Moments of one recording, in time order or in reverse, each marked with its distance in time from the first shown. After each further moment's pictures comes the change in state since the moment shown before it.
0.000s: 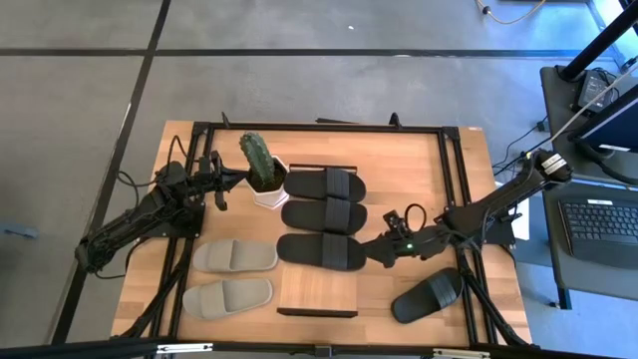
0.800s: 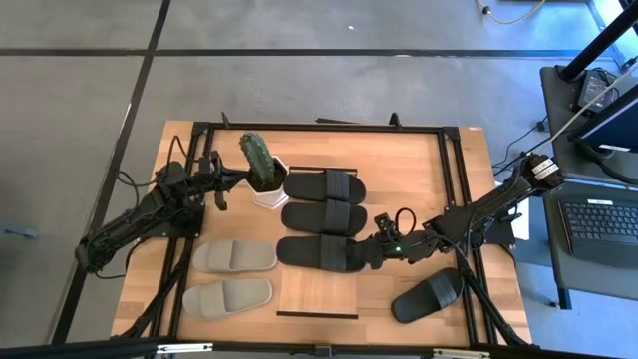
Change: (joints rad) left arm 0.000 0.000 0.000 0.000 0.000 0.000; right arm -0.033 0.142 0.000 0.179 0.045 -0.017
